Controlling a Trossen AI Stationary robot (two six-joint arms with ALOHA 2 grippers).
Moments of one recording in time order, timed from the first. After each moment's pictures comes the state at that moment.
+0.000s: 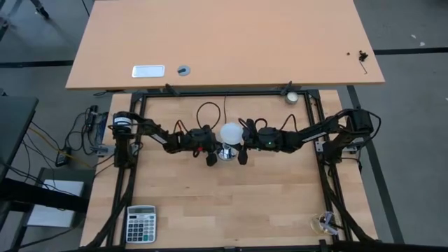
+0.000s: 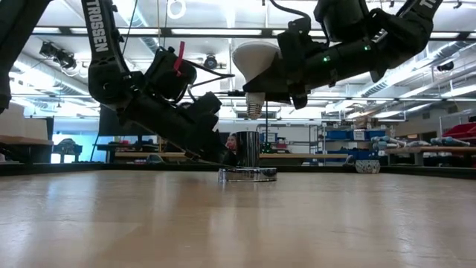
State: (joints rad) left arm 0.16 1.91 0.62 0.85 -0.02 -0.09; right arm -0.04 1.62 0.65 0.74 0.21 0.14
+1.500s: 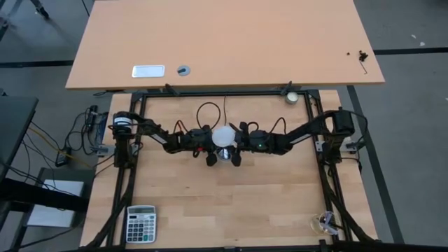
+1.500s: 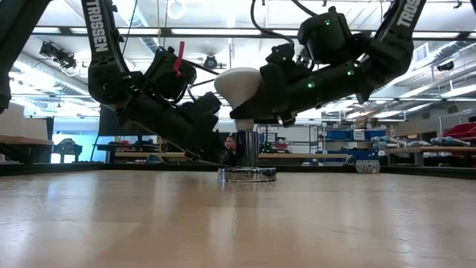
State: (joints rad) left arm 0.16 1.91 0.62 0.85 -0.02 -0.08; right arm -0.05 1.82 0.70 0.84 0.20 0.09
